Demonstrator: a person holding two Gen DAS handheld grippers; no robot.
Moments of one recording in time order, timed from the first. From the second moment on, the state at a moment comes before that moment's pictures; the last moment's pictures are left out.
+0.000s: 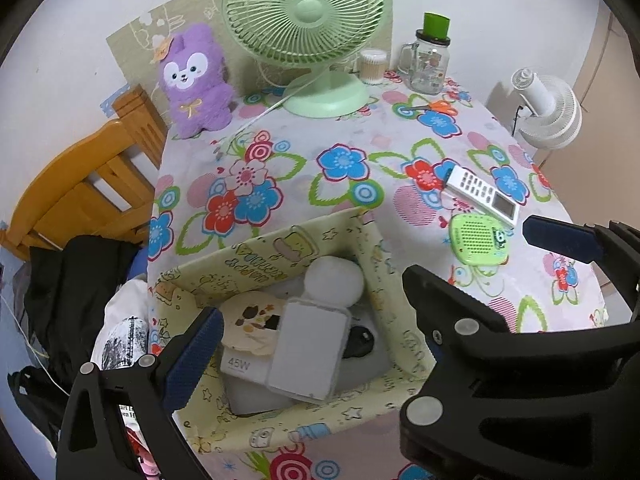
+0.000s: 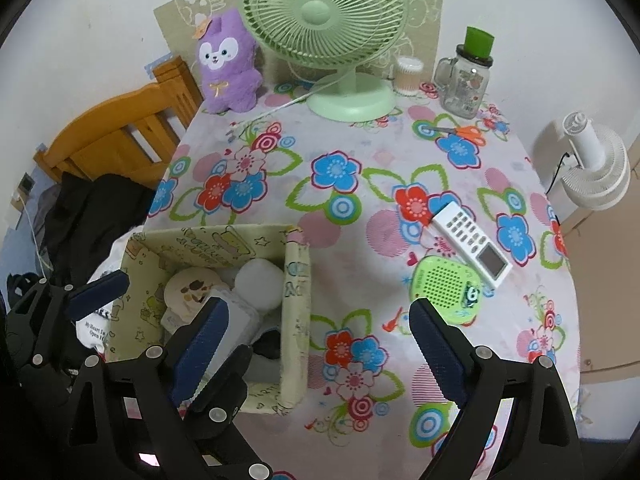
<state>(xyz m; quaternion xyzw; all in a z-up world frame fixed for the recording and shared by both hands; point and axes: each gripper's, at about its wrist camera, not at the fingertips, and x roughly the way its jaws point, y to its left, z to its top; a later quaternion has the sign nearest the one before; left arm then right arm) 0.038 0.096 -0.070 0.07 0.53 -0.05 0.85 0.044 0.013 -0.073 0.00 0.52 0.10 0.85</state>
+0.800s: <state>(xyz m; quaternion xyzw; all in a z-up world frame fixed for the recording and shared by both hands) 0.047 0.013 -0.053 0.07 0.51 -0.08 0.85 0.047 -0.074 -0.050 -0.02 0.49 0.08 0.87</state>
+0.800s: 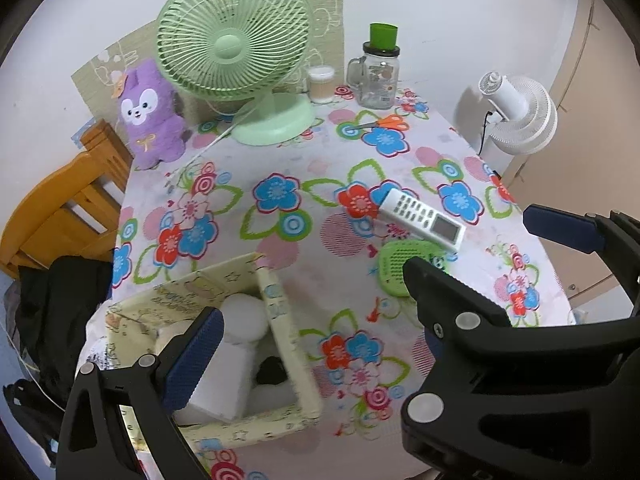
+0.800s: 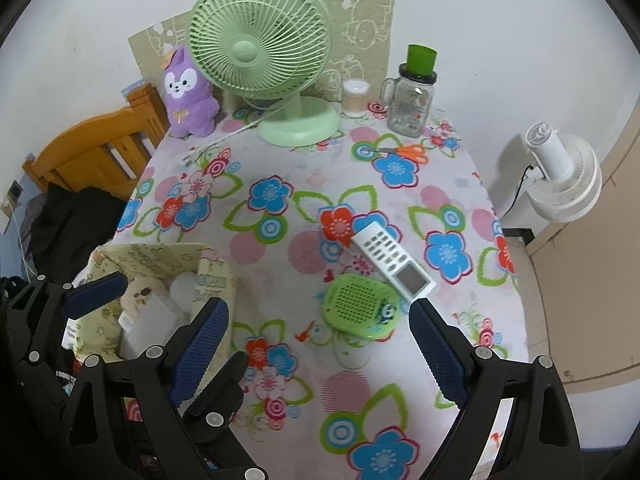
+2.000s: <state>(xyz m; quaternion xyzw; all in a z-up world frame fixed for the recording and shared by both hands) 0.075 -0.068 -0.095 0.03 0.54 -0.07 0.84 0.078 -0.171 -0.082 -0.05 0.51 0.12 0.85</state>
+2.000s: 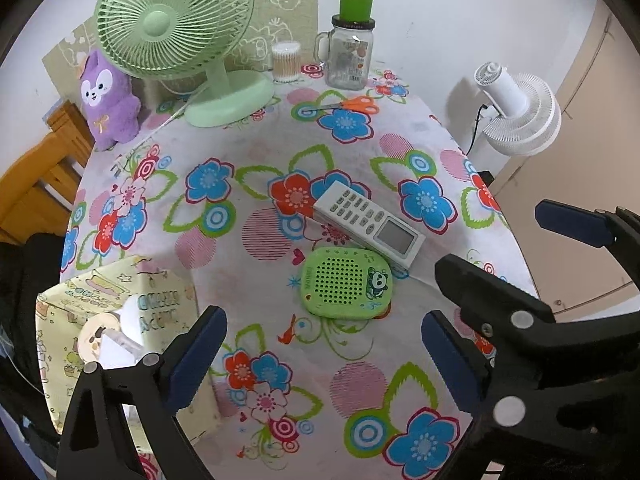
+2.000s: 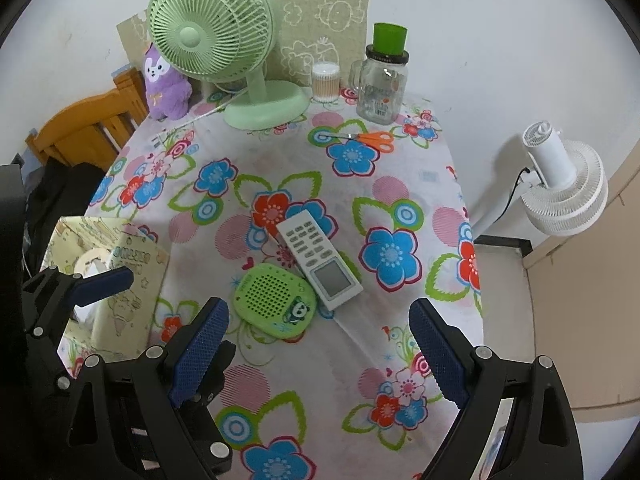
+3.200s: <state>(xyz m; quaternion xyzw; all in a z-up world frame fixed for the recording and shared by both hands) 0.118 -0.099 -0.181 0.03 0.59 -0.07 0.80 0.133 -0.203 -0.174 -0.09 0.56 0.16 0.81</state>
